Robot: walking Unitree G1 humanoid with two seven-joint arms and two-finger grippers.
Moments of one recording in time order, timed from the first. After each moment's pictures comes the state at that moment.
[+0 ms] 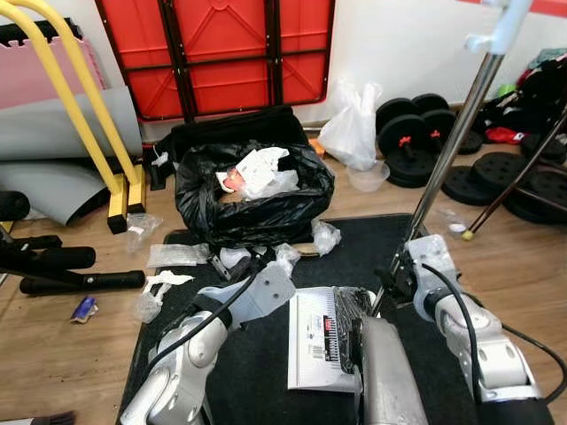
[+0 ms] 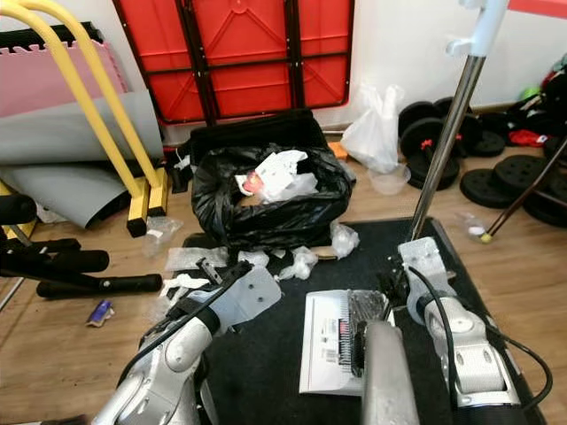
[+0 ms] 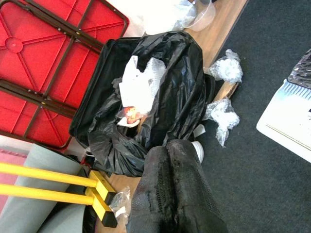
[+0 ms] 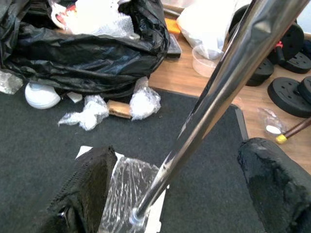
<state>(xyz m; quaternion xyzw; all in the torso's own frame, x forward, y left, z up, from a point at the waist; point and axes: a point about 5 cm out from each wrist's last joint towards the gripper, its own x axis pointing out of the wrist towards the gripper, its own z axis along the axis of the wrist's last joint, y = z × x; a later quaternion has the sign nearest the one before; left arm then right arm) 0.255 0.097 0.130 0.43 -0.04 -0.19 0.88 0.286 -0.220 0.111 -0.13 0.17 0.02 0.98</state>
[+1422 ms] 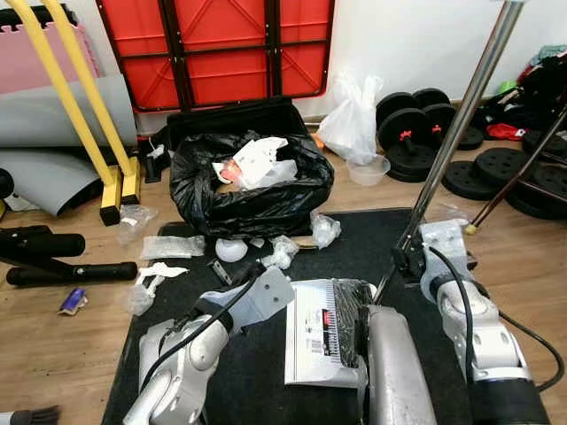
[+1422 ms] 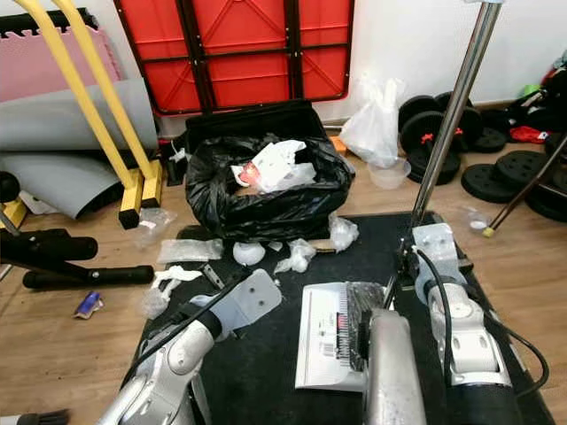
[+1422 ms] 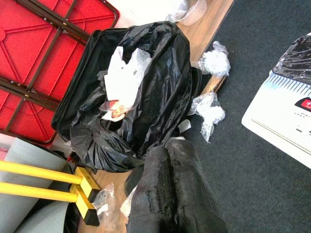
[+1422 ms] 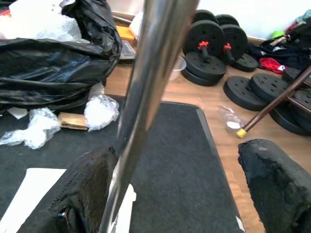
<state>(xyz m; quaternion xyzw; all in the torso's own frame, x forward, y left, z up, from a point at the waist) 0.255 0.098 0.122 0.43 -0.02 -0.19 0.88 0.299 -0.234 0.112 -0.12 0.14 -0.08 0.98</state>
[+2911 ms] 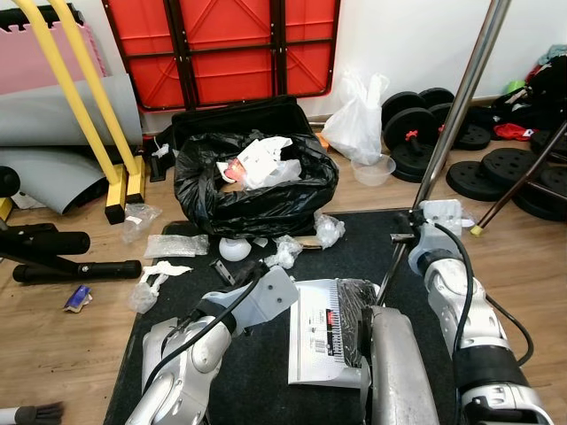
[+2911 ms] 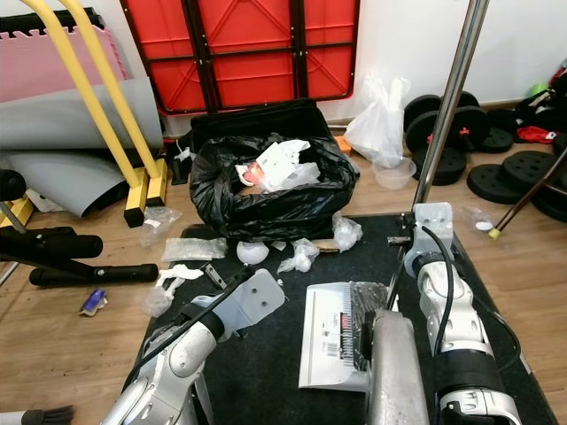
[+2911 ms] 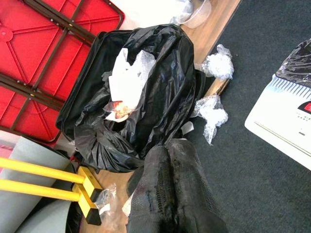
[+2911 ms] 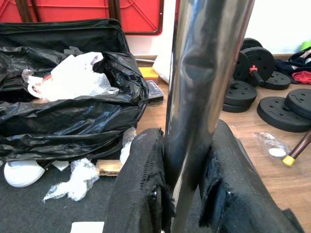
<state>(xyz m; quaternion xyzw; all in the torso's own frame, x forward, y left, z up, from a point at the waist) 0.252 0.094 0.126 0.42 -0.03 -0.19 0.89 0.331 -0.228 0.125 -0.03 0.03 -0.05 1.00</state>
